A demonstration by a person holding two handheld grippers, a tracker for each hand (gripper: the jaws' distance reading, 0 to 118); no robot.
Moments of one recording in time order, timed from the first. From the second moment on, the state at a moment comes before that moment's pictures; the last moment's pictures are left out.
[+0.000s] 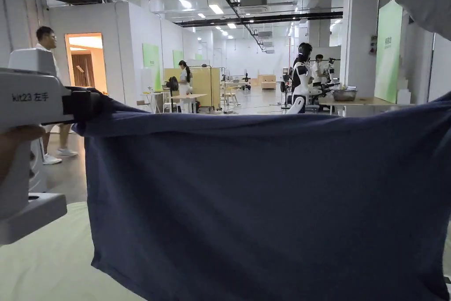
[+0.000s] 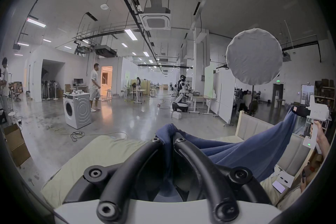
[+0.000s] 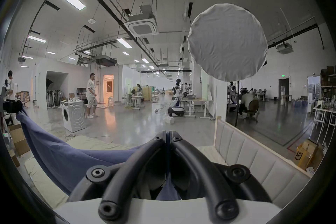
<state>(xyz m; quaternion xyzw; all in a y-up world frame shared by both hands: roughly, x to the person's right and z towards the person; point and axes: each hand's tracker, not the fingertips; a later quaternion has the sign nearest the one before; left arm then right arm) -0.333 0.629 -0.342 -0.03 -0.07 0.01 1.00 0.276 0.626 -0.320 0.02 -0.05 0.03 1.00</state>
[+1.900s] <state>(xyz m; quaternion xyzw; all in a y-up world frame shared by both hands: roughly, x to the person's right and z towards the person) -0.274 0.471 -0.626 -0.16 -0.05 0.04 0.99 0.247 0.543 -0.581 -0.01 -0.12 0.12 0.99</state>
